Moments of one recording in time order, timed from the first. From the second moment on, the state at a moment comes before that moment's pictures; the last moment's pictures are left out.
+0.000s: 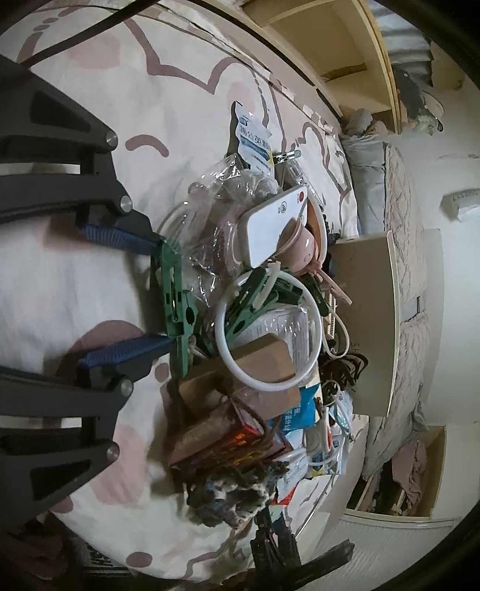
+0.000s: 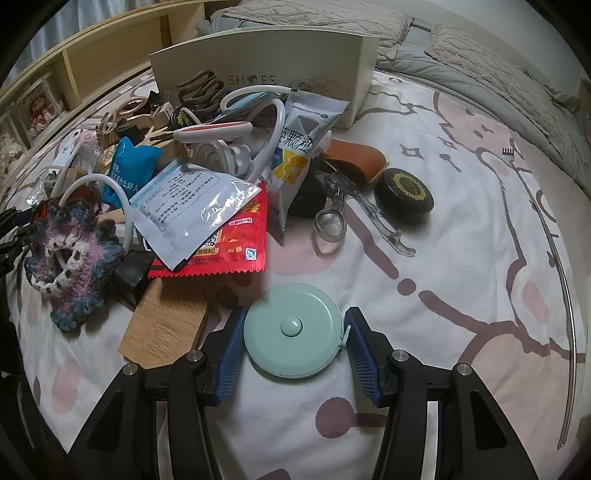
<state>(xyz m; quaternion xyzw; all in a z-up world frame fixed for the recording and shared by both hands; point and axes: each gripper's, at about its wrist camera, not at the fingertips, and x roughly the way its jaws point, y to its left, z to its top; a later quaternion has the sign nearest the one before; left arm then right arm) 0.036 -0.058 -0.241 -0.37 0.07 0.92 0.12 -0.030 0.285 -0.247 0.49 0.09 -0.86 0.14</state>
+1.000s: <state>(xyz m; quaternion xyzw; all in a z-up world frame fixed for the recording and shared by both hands) 0.032 -0.061 -0.241 -0.38 0.00 0.92 0.08 -0.030 0.286 -0.248 0.49 0.09 -0.85 0.13</state>
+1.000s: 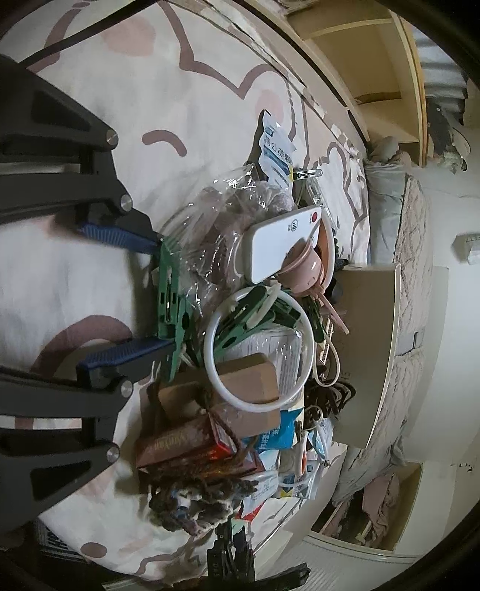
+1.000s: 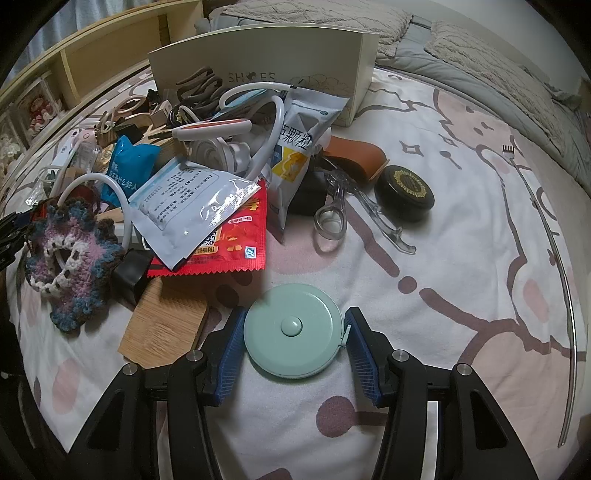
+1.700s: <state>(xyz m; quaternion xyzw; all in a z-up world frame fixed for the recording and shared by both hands) 0.046 -0.070 -0.231 -0.38 -0.01 0.92 0.07 -0.029 0.285 -0.228 0.48 0.09 -0.86 0.14</state>
